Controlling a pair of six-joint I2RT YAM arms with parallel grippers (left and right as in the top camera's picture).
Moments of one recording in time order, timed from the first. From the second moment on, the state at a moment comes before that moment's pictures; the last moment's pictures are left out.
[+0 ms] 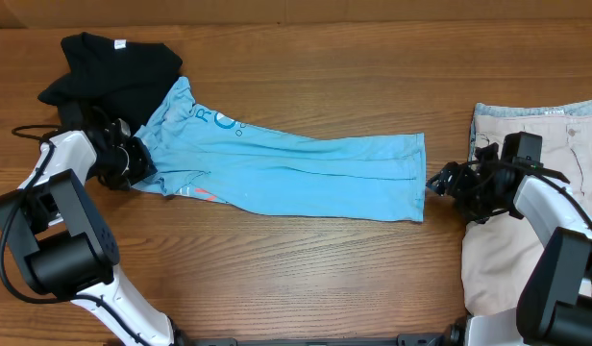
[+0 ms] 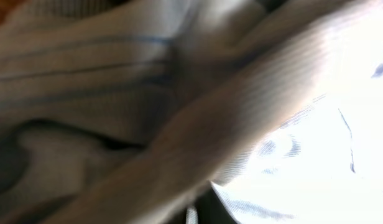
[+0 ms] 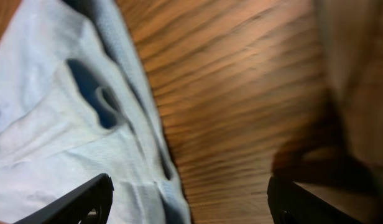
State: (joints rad) left arm 0.39 2.04 1.33 -0.74 0.36 -0.12; right arm -0.28 1.65 0.87 -0.60 -0.44 0.24
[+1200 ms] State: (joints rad) left arm 0.28 1.62 1.75 -1.08 0.55 0.06; right arm -0.25 1.79 1.00 -0.68 -0.53 0.22
